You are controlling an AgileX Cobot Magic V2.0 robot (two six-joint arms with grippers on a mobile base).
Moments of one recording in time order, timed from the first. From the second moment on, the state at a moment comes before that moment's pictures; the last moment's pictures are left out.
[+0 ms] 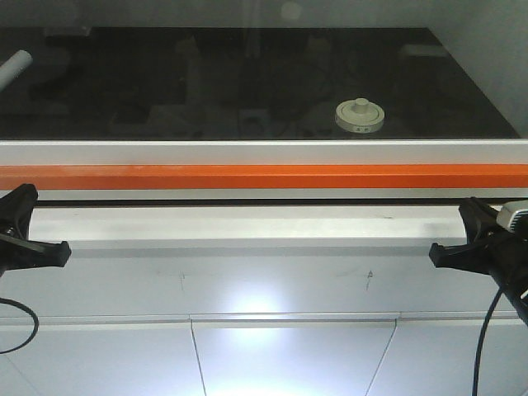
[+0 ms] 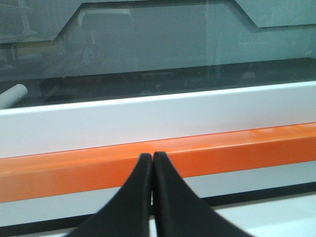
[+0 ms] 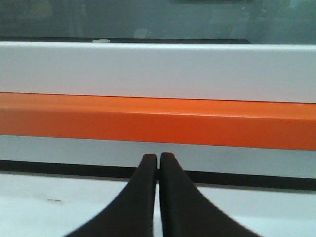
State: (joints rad) left arm -0.02 1.37 -0.28 0.11 -1.02 -0.01; right arm -0.04 1.51 -0.29 -0.17 -1.03 0.07
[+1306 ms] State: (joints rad) left arm -0.02 1.38 -0.28 0.11 -1.03 -0.01; right arm -0.04 1.79 -0.47 -0.18 -1.10 0.00
